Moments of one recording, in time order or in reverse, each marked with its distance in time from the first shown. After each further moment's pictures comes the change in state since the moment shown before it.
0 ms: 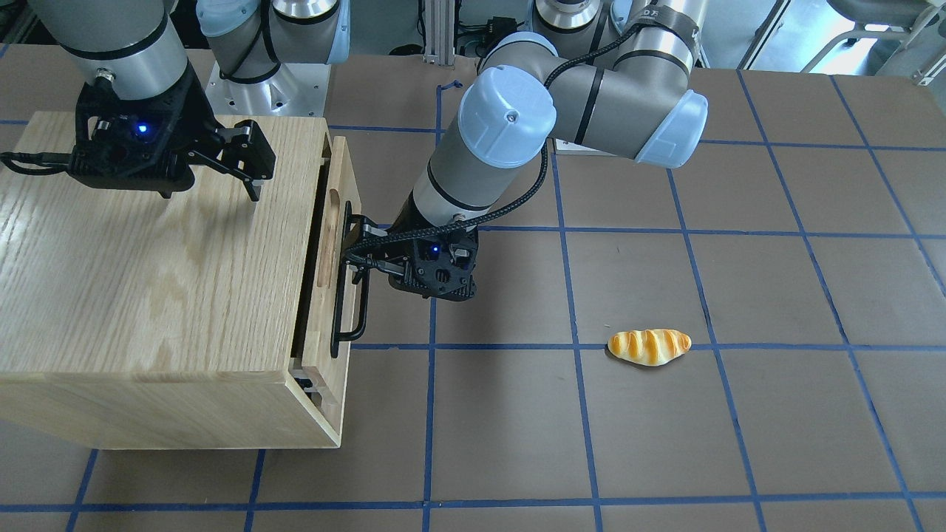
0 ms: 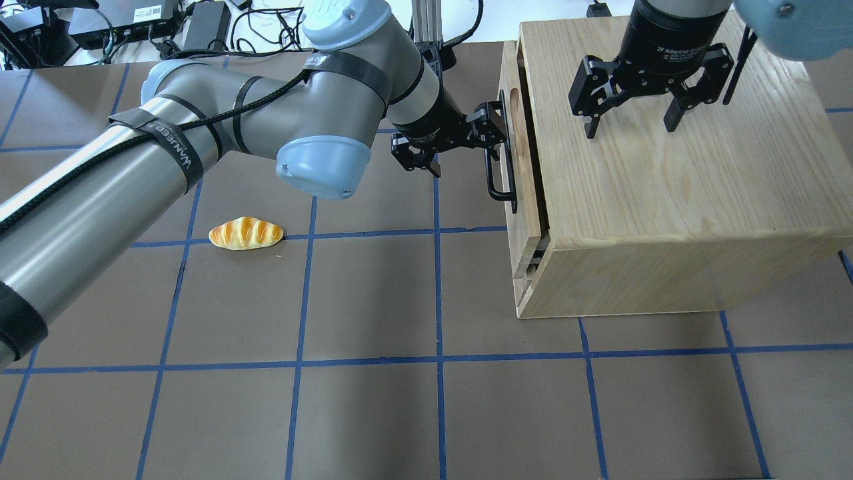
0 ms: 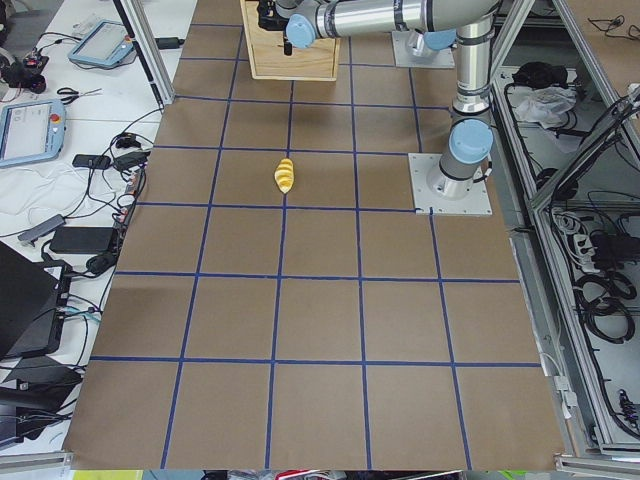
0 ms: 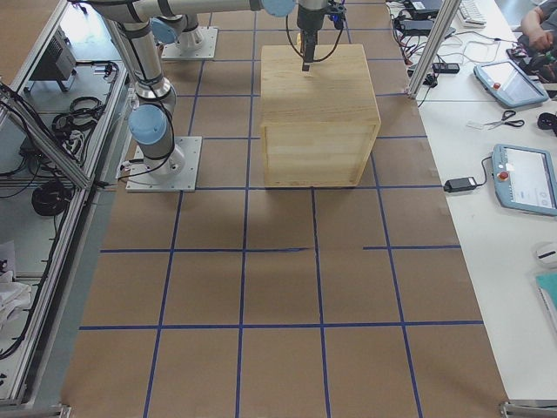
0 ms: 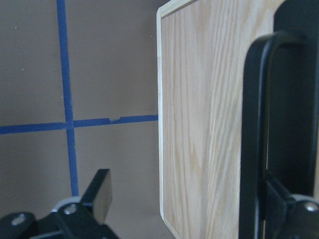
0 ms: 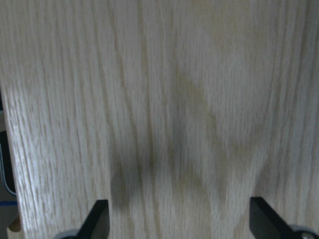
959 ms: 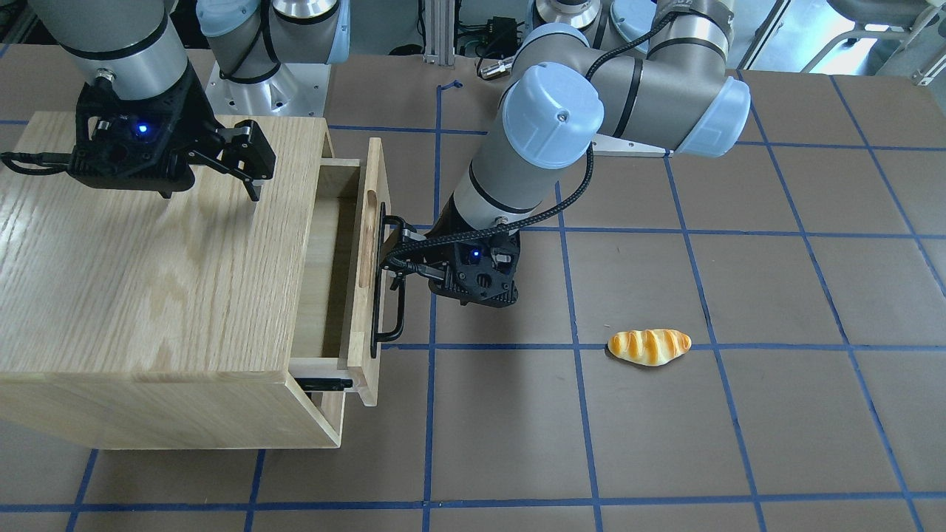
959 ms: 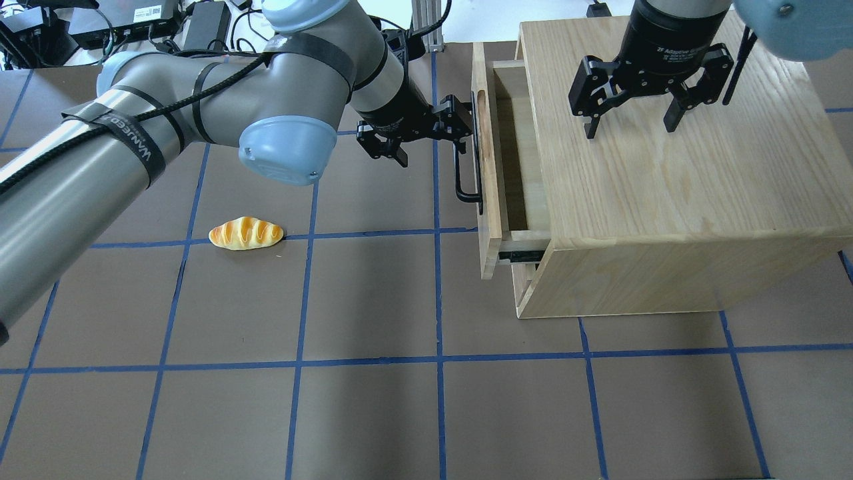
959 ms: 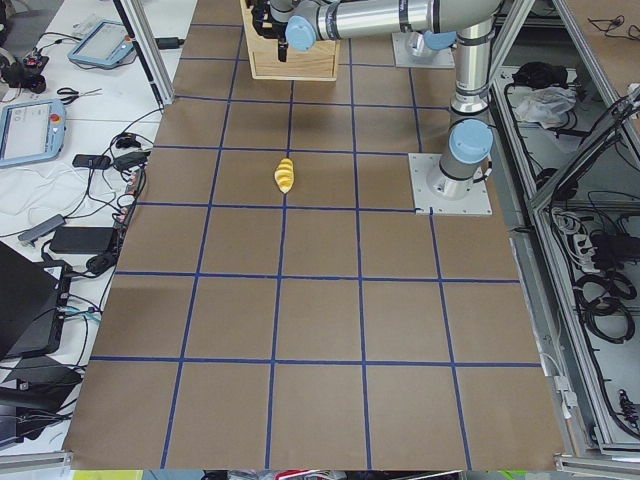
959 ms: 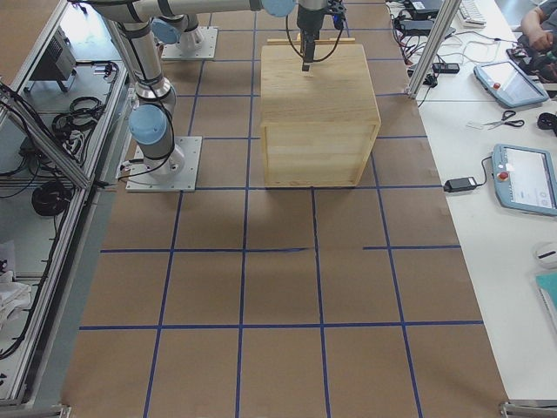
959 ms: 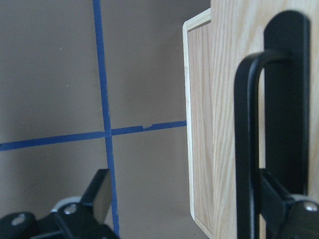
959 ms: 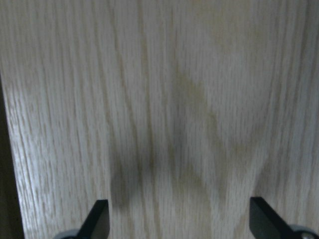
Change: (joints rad) left arm 0.070 0.032 -0.001 -0.069 0.025 0.109; right arm 0.000 0.000 0.000 0.000 0.000 0.000
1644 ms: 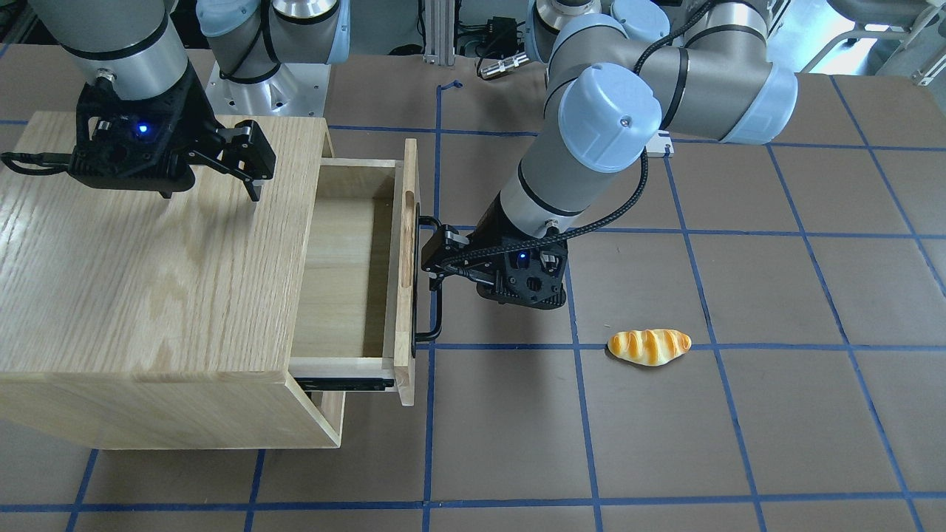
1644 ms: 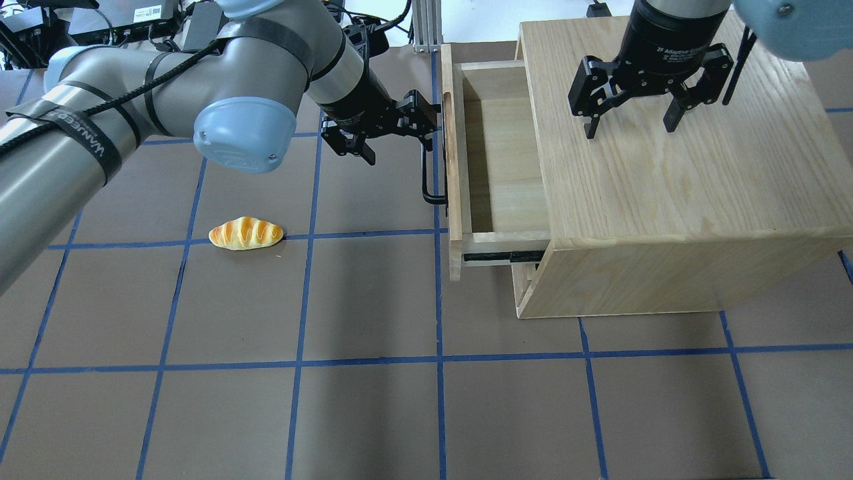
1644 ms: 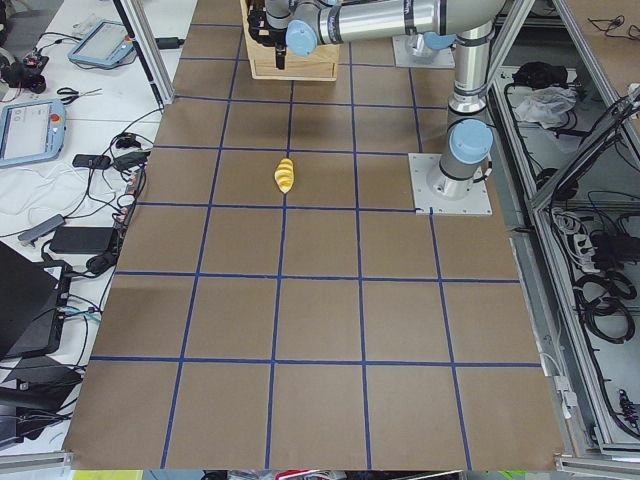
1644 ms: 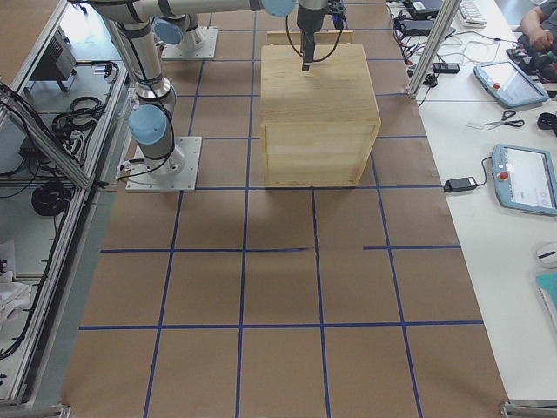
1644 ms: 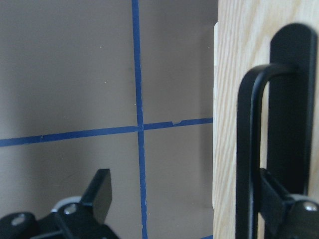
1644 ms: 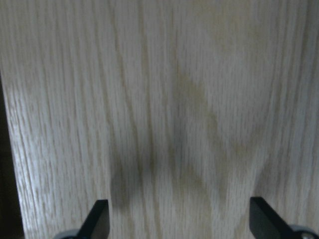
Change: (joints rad) left arm 0.075 0.039 -0.011 -0.081 0.002 0.069; right arm 0.000 0.000 0.000 0.000 0.000 0.000
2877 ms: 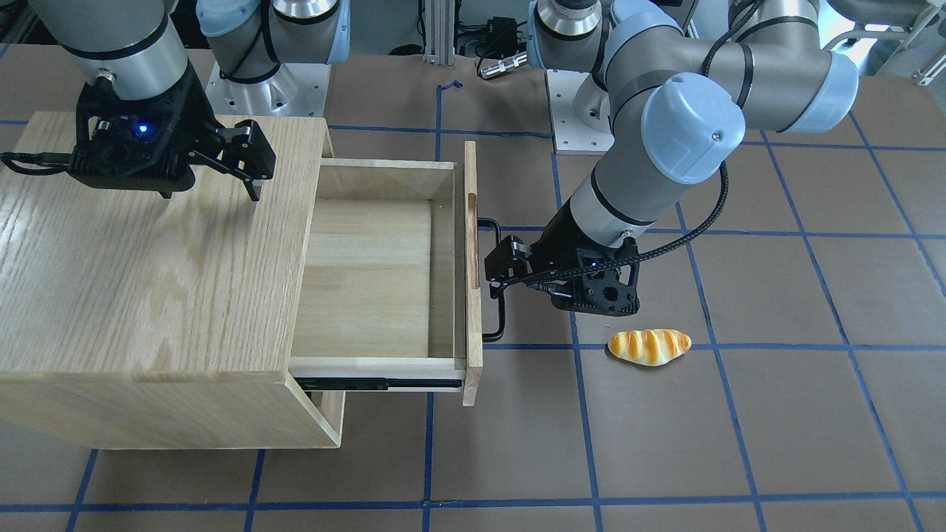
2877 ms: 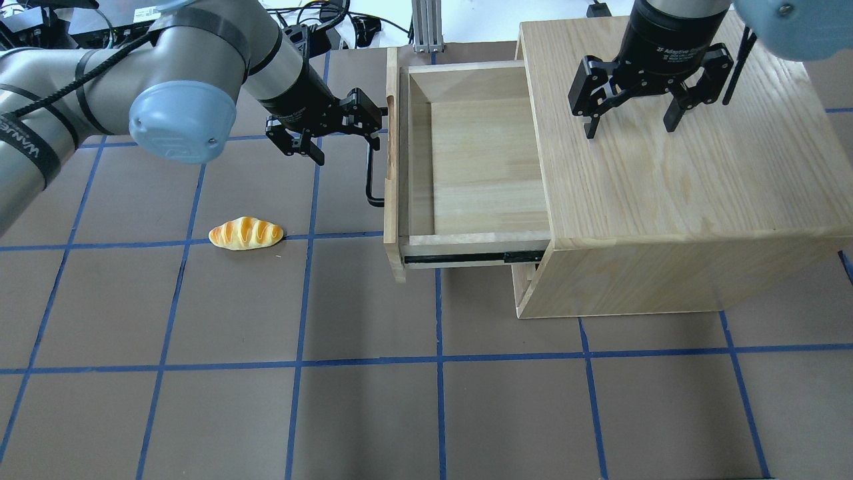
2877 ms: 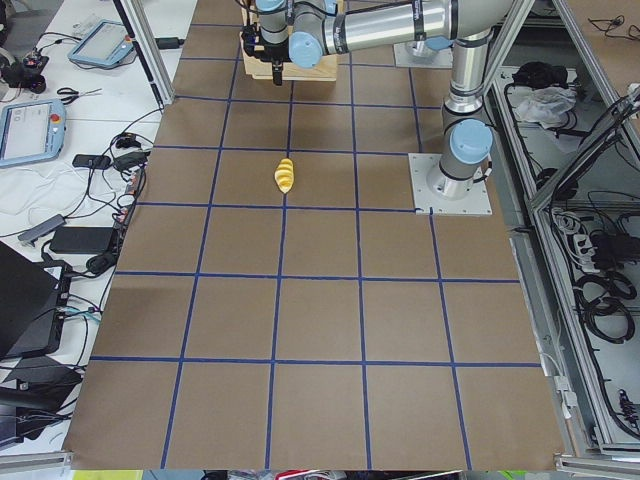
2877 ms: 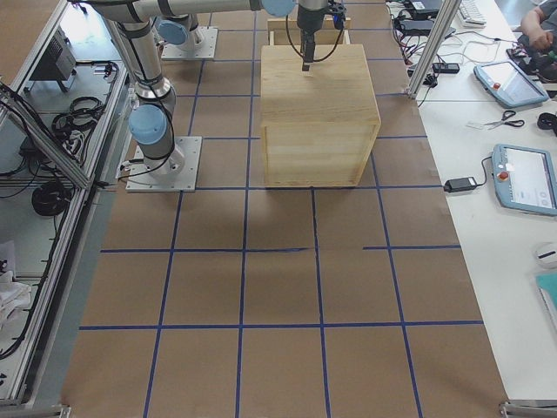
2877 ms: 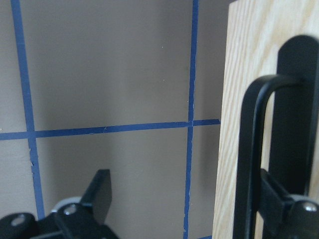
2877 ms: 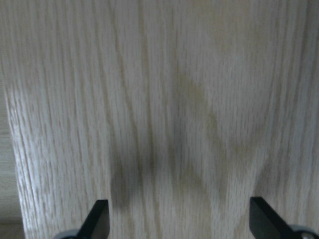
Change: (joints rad) left arm 0.107 0.034 -0.025 -0.070 0.030 0.070; right arm 0.000 0.000 0.000 0.000 0.000 -0.001
